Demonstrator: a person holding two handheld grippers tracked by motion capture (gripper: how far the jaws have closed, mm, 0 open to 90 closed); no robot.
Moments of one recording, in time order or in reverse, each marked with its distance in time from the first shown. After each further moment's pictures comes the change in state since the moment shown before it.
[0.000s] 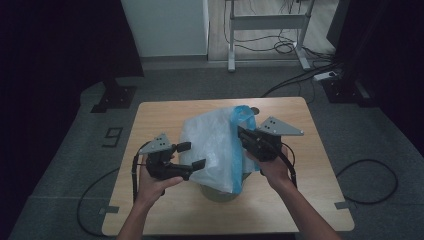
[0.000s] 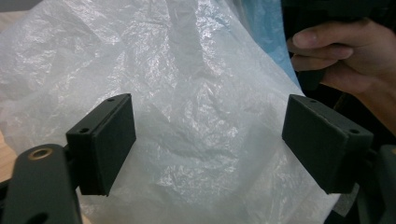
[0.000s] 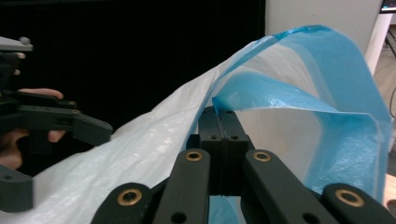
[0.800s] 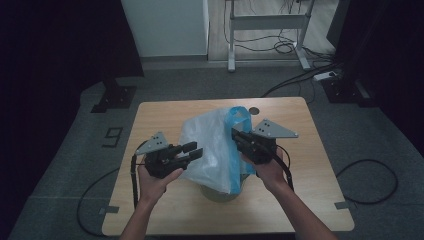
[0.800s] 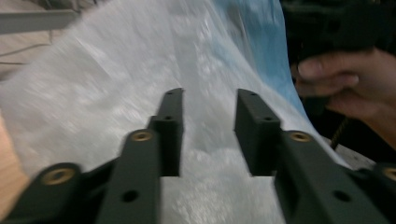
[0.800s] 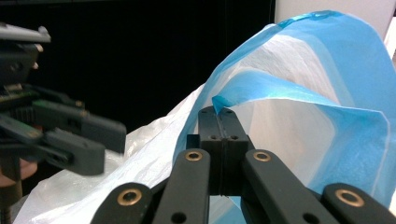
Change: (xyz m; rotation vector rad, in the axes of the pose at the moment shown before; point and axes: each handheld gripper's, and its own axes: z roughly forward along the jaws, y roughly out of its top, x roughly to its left) left arm 0.002 0.006 -0.006 -0.095 0.031 0.000; right arm 0.011 -0.002 0.005 -0.002 0.024 -0.009
